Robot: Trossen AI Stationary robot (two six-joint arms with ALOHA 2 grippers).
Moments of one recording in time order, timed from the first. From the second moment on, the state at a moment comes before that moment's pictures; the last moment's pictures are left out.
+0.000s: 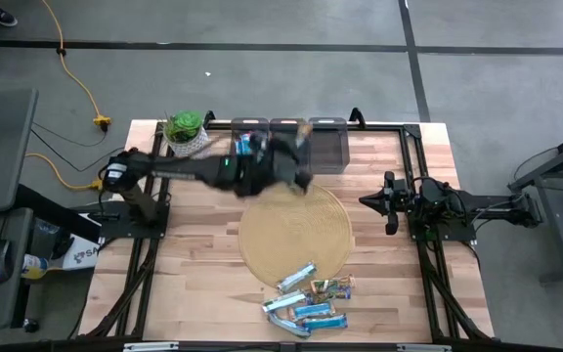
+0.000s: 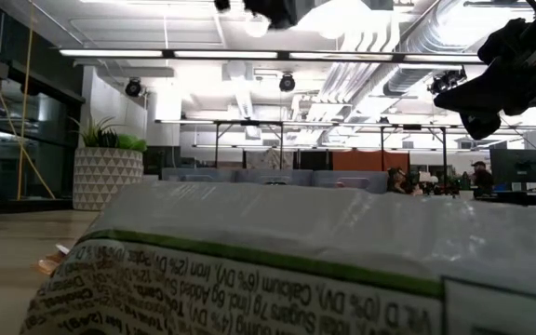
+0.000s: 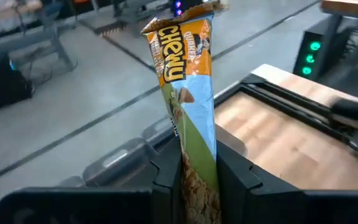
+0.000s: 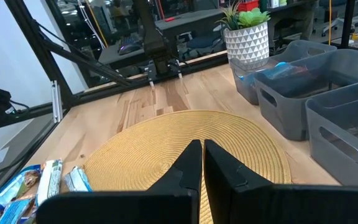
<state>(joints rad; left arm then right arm) -0.04 1.74 1.72 -0.55 -0.91 -0.40 -0.03 0.09 0.05 -0.07 0.05 0.27</state>
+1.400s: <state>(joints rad) 0.46 2.05 1.72 -0.75 -0.17 -0.82 -0.03 0.09 0.05 -0.07 0.05 0.27</state>
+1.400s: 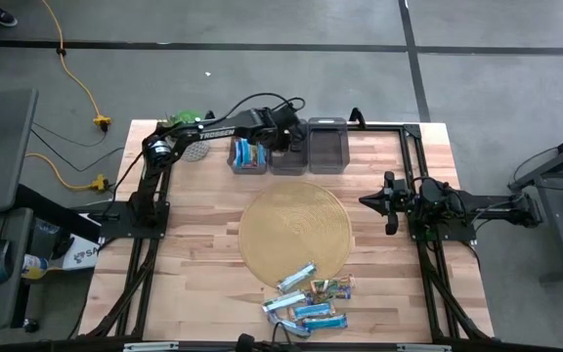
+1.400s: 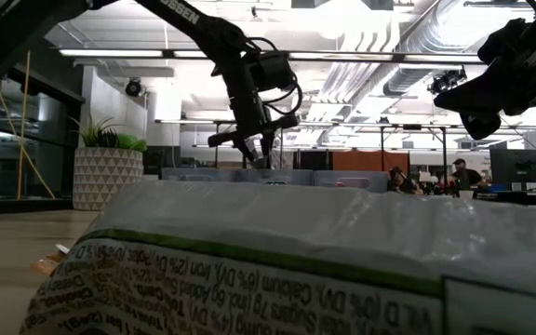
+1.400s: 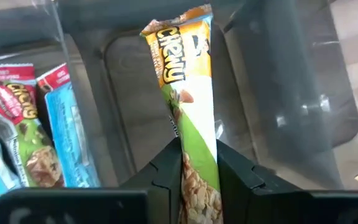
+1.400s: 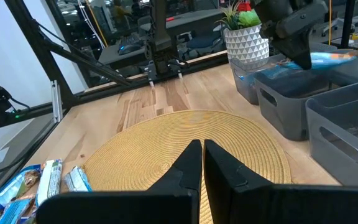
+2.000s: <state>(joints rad) 0.45 2.05 1.72 -0.70 -0.11 -0.73 -0.03 0.09 0.05 -0.07 0.05 0.27</state>
